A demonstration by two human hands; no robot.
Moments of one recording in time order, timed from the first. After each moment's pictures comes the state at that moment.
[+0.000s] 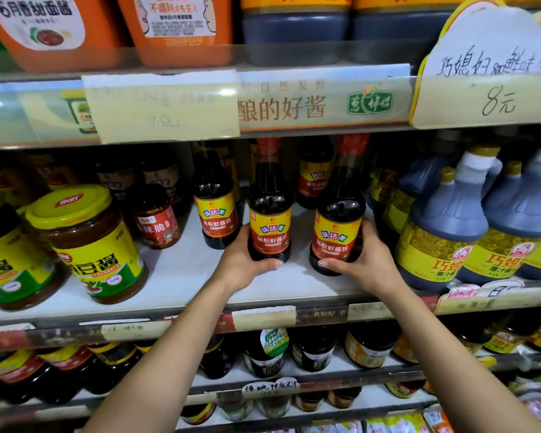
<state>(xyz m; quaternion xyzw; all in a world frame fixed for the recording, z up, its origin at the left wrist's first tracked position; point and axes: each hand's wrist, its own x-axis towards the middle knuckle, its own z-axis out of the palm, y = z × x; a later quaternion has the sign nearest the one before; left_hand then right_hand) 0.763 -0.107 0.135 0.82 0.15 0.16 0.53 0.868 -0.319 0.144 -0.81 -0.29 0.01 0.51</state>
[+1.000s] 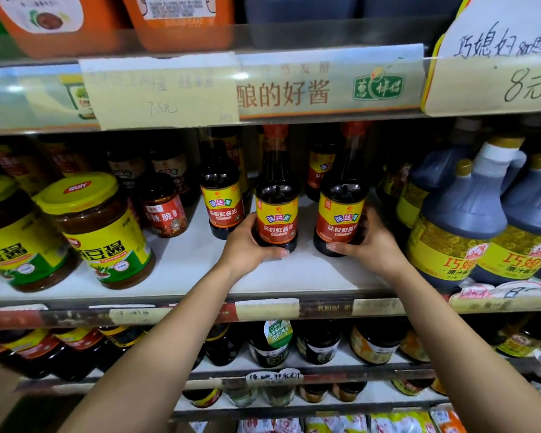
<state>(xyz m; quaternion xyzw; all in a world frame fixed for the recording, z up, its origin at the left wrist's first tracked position) 0.767 -0.109 0.141 0.78 0.19 0.18 0.57 0.892 -0.309 0.142 -0.78 -0.28 0.09 0.55</state>
